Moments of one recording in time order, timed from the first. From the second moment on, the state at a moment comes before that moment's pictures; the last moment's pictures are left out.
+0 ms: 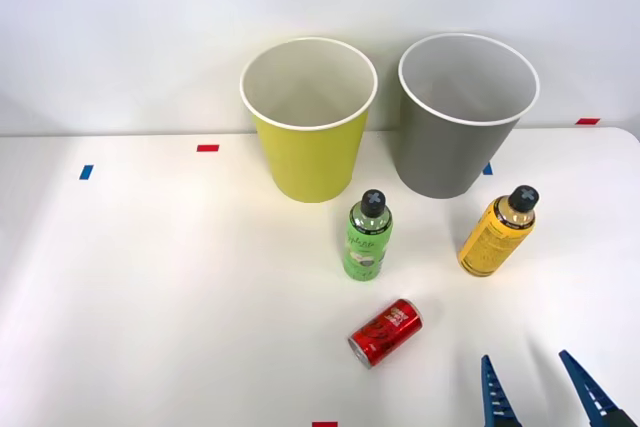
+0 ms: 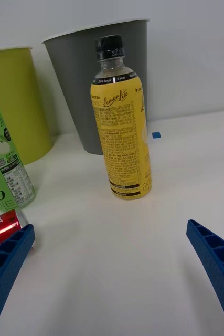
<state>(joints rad) 0.87 -0.21 0.14 -1.84 0.18 -0.65 1.13</state>
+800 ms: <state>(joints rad) 0.87 -0.21 0.14 -1.84 0.18 -0.65 1.13</state>
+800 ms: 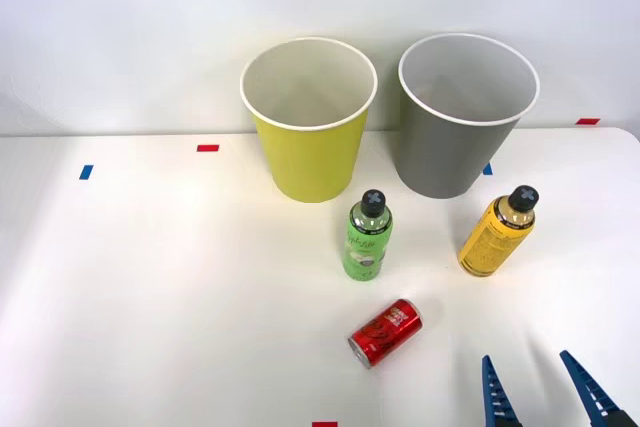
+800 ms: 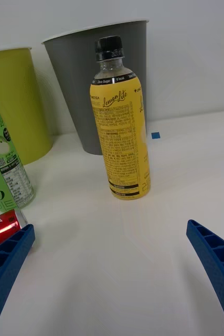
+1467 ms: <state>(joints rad) 0.87 -0.21 0.14 -1.84 0.18 -0.65 1.13</state>
